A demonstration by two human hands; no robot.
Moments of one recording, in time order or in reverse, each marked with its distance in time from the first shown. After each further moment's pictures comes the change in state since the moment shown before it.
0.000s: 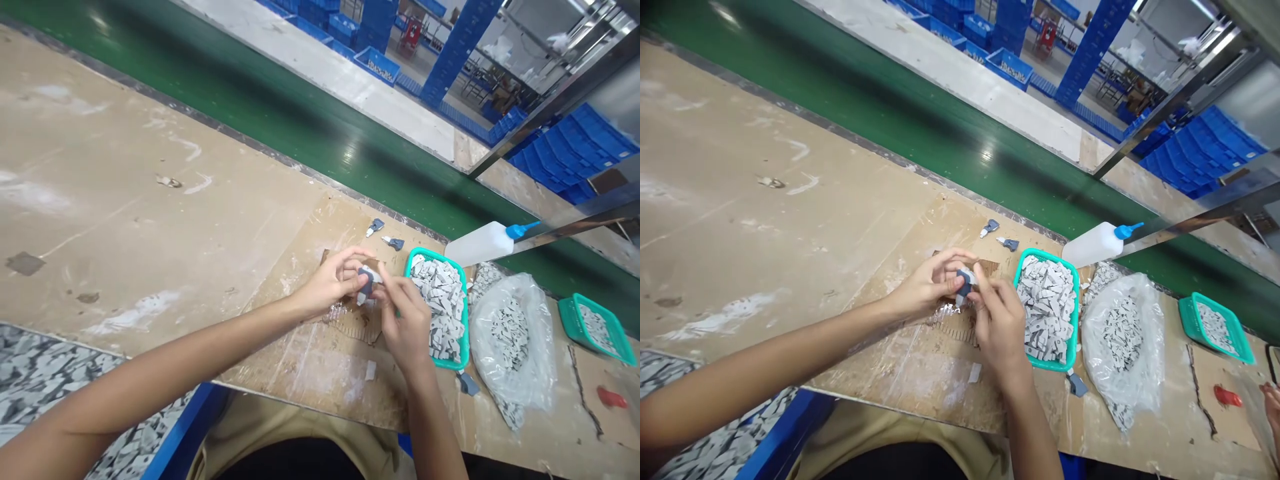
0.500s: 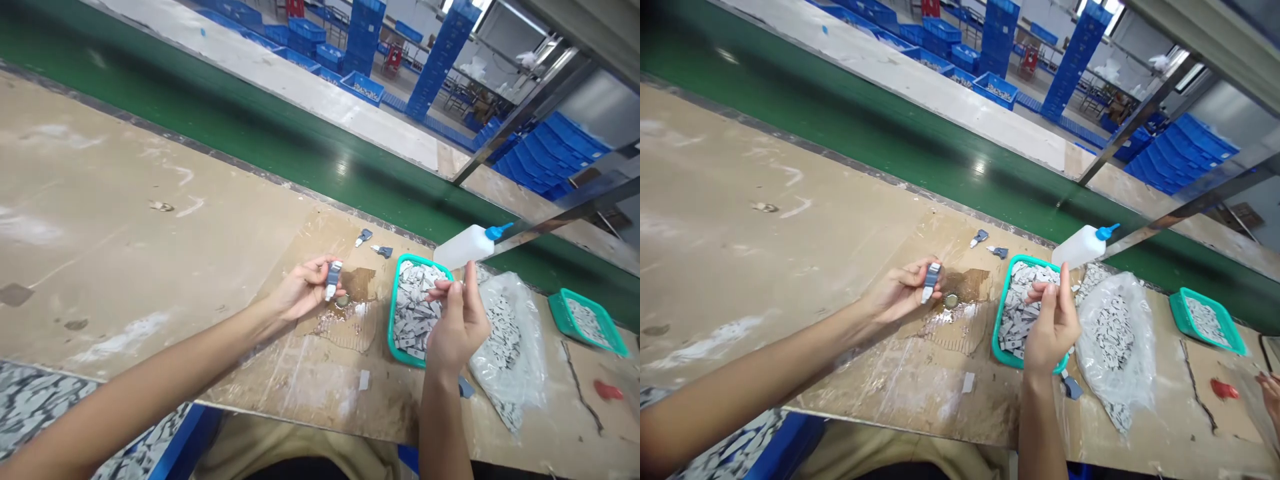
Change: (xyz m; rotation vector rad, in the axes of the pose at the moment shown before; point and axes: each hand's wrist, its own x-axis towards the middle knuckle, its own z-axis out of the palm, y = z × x) left_hand 0.005 0.012 -0.017 -0.404 0.168 -0.200; right_hand 0.010 0.012 -0.039 0.240 0.745 0.471
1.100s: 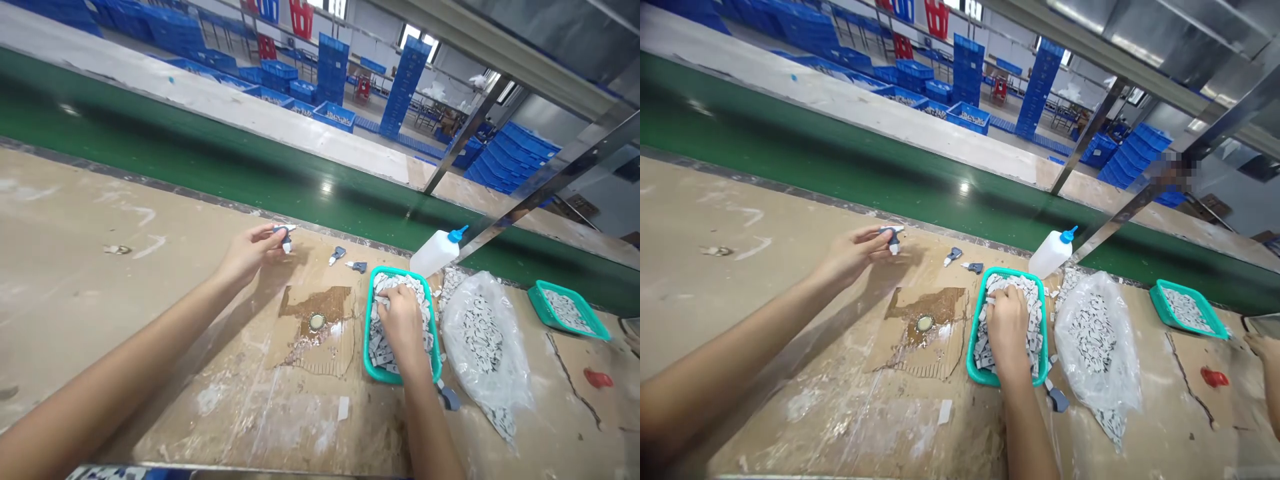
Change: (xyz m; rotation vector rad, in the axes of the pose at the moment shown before) left_hand 0.062 0.074 -0.012 0.563 0.387 0.532; right_hand 0.021 0.053 0.000 -0.873 -0.592 -0.336
